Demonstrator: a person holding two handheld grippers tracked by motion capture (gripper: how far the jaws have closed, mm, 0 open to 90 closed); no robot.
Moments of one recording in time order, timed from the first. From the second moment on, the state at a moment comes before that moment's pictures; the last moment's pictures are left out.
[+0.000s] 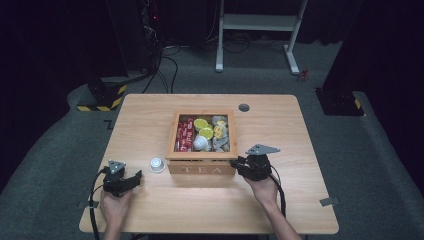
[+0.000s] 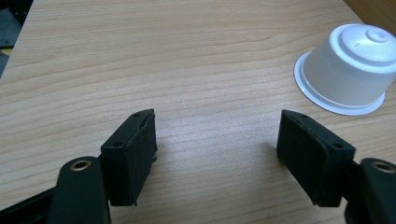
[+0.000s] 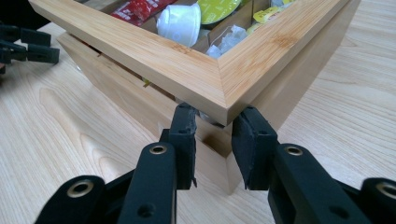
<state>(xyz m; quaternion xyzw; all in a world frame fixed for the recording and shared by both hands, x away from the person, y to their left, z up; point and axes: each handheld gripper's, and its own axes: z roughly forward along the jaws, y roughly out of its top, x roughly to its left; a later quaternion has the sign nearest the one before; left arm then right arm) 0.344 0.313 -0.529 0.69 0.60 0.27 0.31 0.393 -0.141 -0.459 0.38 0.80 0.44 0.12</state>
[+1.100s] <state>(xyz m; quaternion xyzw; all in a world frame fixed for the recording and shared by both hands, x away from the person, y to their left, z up) 0.344 0.312 -0.529 0.69 0.60 0.27 0.31 0.397 -0.150 -0.452 0.38 0.79 0.46 0.12</state>
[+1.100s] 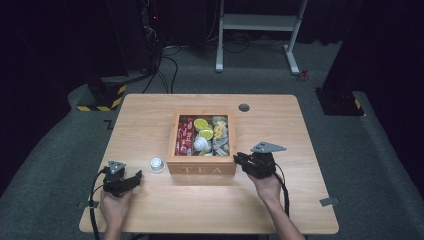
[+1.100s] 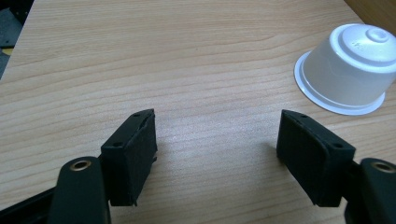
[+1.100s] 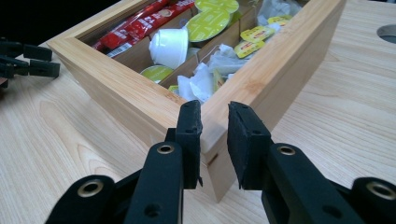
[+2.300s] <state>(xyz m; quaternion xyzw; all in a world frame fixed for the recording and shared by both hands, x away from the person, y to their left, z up) 0.344 0.312 -0.529 0.69 0.60 0.27 0.31 0.403 -0.215 -0.441 0.44 0.75 0.47 0.18</state>
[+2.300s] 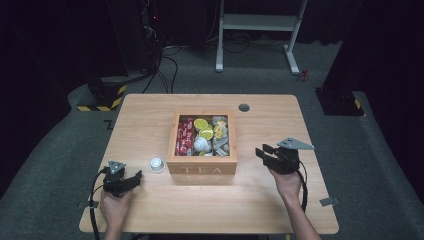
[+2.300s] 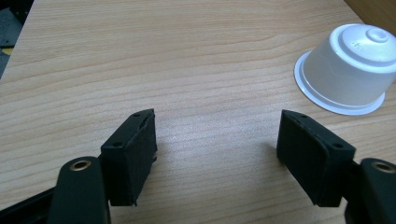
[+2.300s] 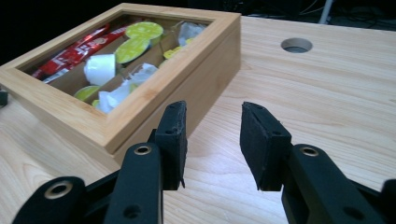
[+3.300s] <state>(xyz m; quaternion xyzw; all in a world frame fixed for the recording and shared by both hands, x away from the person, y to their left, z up) 0.344 0.312 -0.529 0.69 0.60 0.27 0.31 0.393 -0.265 -0.469 0.50 0.72 0.44 0.20</state>
